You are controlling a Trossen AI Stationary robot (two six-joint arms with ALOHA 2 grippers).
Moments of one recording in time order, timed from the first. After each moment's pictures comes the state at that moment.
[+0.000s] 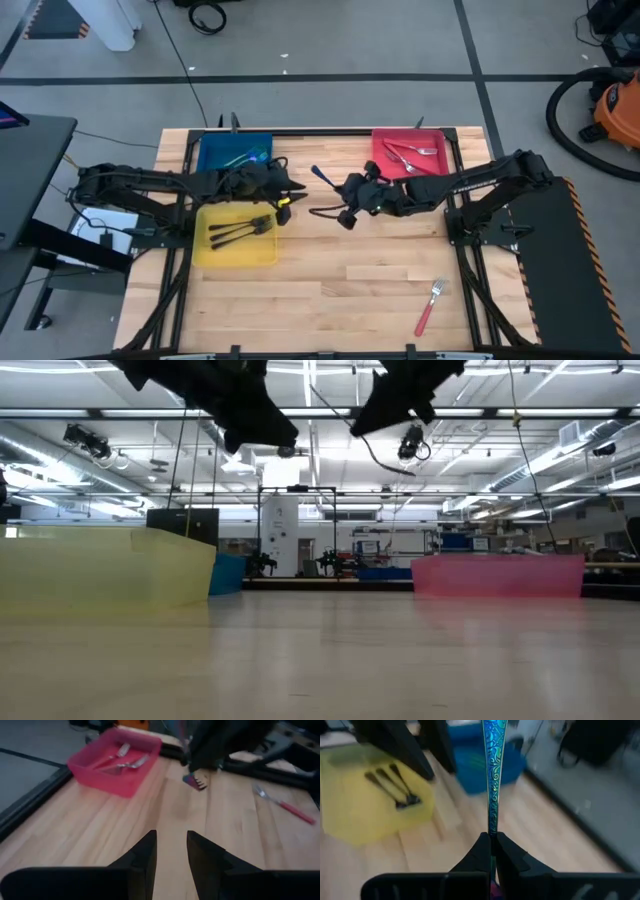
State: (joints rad) left arm 0.08 1.26 0.83 0.01 -0.13 -0.18; right arm 0.13 1.45 1.12 -0.31 0.58 0.28
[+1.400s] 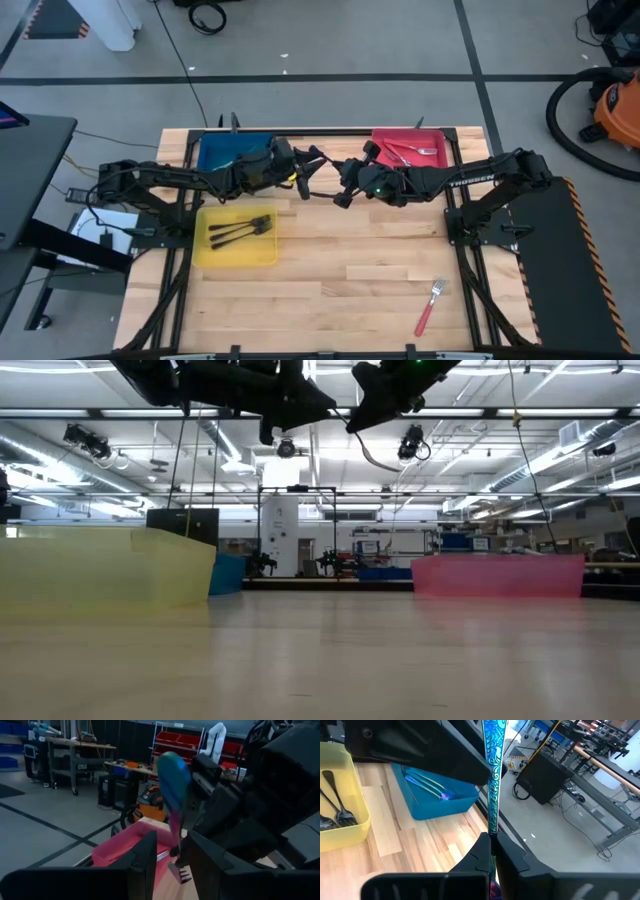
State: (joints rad) left arm 0.17 1.45 0.83 0.67 -0.22 -0.17; right arm 0.03 1.45 1.12 -0.13 0.71 -0.07
